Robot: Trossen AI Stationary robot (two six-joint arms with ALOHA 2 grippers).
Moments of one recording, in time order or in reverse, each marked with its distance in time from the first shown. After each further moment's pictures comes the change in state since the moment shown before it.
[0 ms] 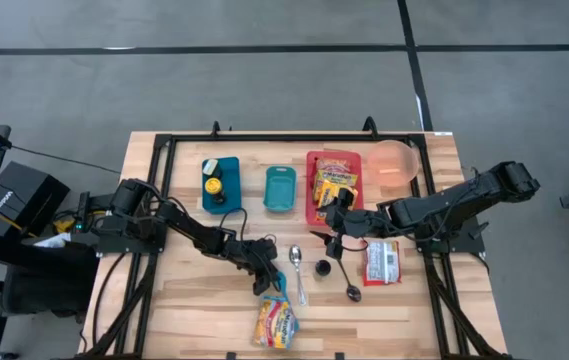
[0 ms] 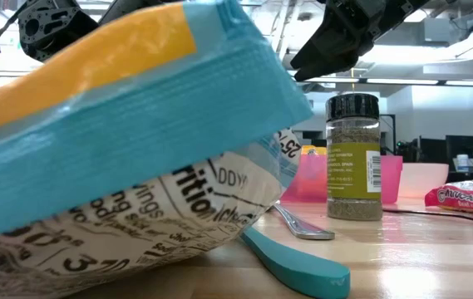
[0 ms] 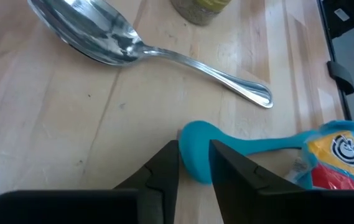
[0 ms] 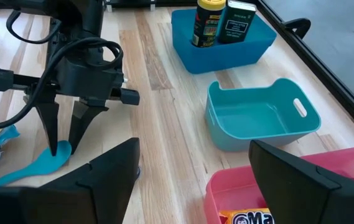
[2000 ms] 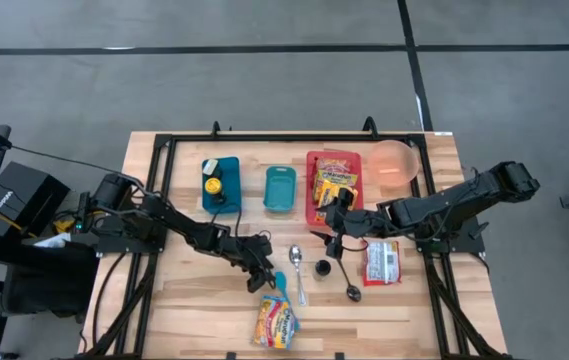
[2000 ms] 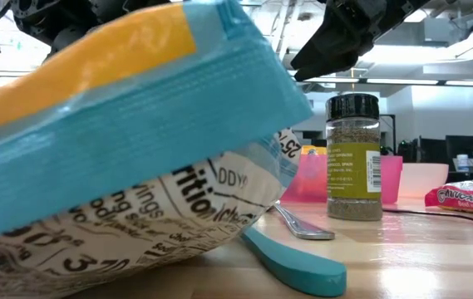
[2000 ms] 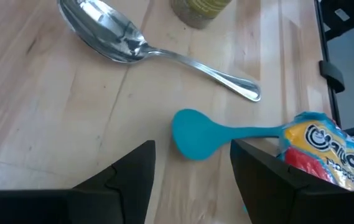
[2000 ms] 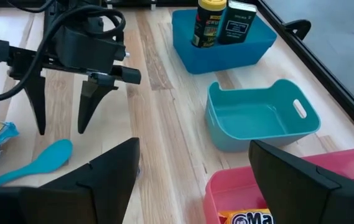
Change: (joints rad) left arm 0.000 -0.134 -0.018 -0.152 -0.008 -0.013; right arm 0.000 0.000 0.000 0.000 0.000 -0.008
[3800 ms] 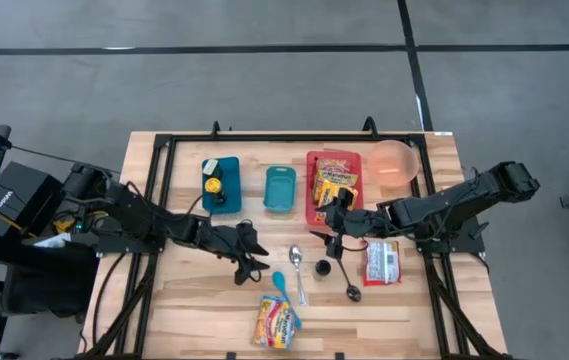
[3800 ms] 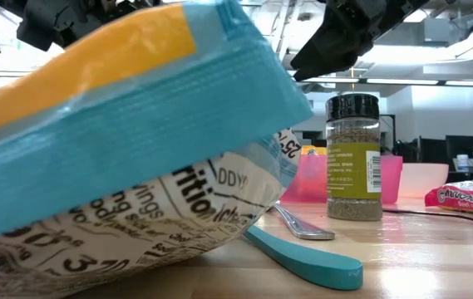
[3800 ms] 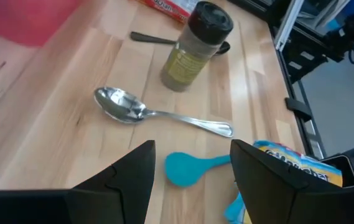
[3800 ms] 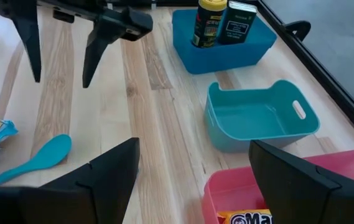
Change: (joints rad) left arm -0.013 -0.283 -0.100 -0.015 -0.137 0.111; right arm 0.000 0.001 0.000 0.000 0.000 -0.011
